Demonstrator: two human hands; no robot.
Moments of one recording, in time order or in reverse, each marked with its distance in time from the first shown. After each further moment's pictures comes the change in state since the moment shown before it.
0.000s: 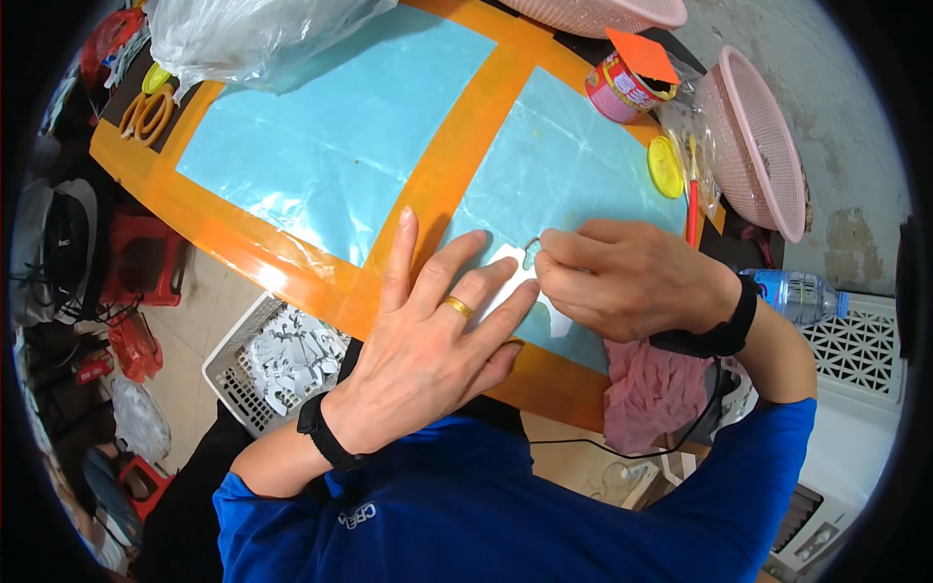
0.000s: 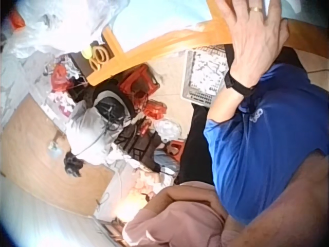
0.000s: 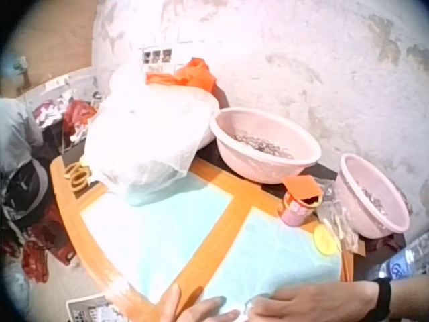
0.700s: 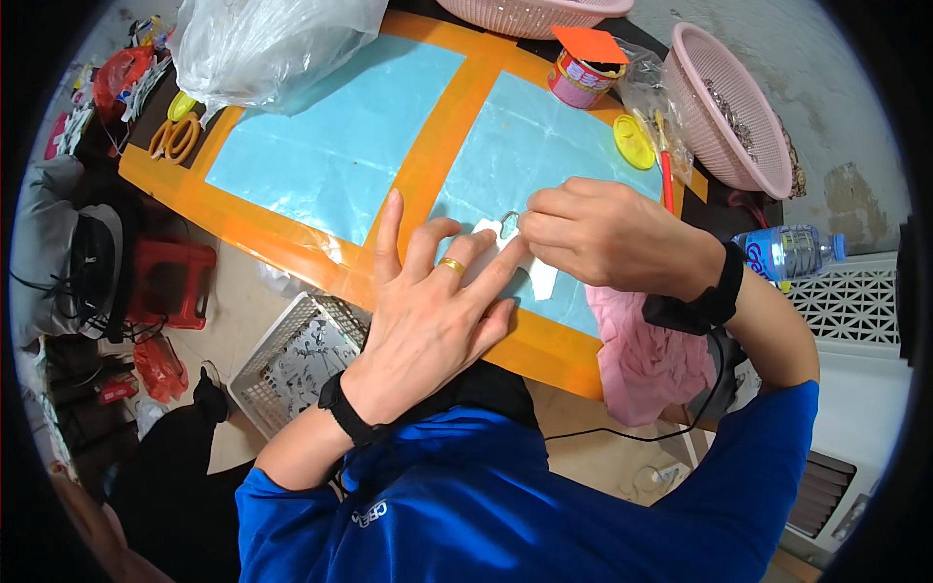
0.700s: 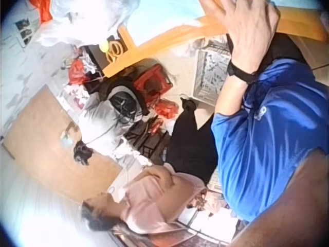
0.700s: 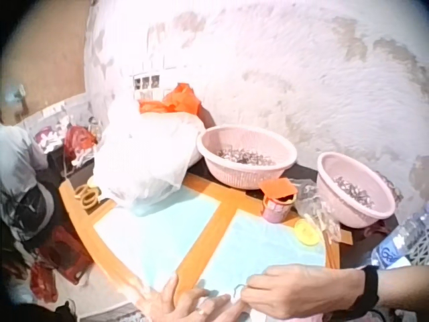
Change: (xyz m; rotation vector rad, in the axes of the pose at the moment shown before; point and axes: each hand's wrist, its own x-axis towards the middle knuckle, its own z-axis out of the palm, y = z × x) left_hand 0.003 0.019 0.002 0.179 0.084 -0.022; right_hand -0.007 -0.012 -0.012 -0.284 0.010 -0.036
